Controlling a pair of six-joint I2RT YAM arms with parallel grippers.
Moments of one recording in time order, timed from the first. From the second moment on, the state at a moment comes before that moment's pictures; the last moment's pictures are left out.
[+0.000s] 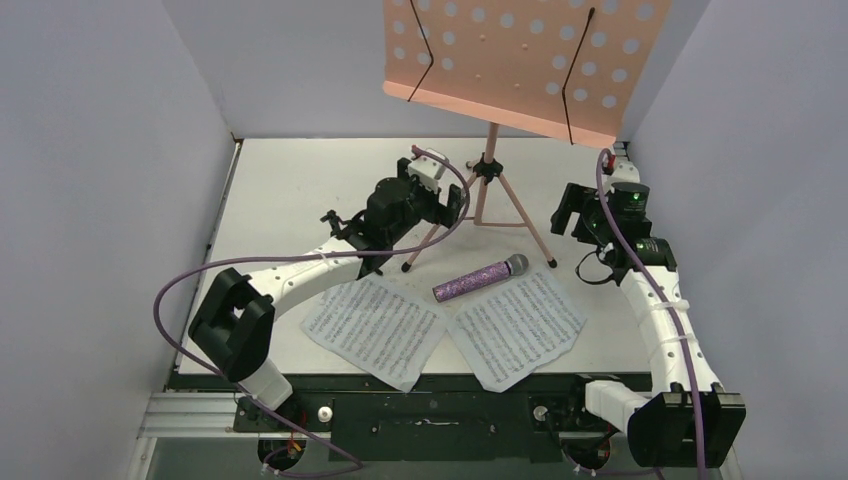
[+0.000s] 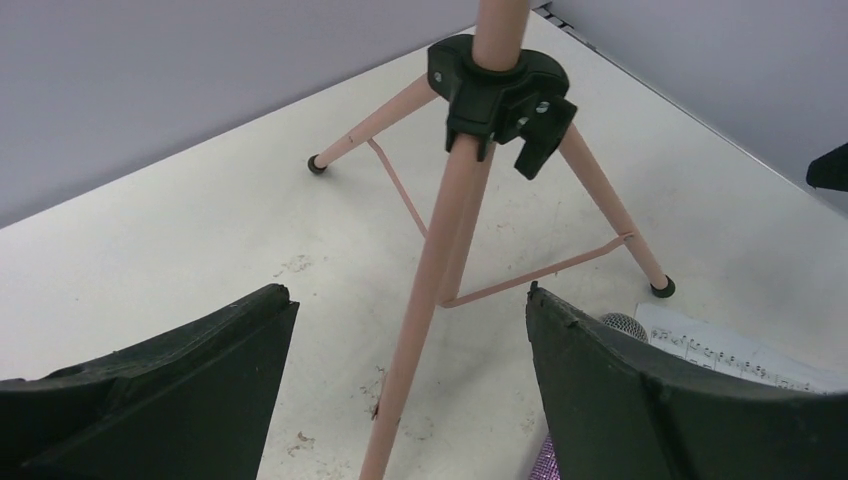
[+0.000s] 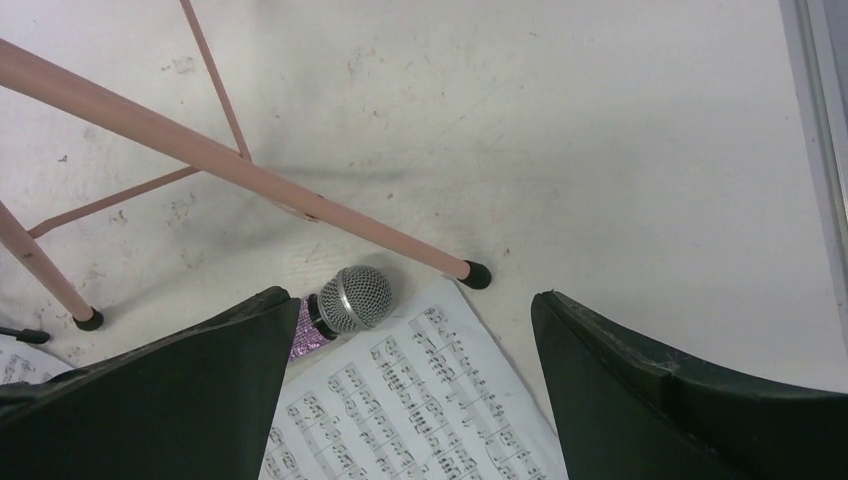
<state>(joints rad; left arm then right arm) -0.77 1.62 1.15 0.37 -0.13 -0.05 -0.01 1.10 1.01 -0.49 -0.07 0.20</state>
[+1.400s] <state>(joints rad) -0.67 1.85 1.25 0.36 0.16 -0.10 0.01 1.52 0.89 -0.17 -0.32 0.65</state>
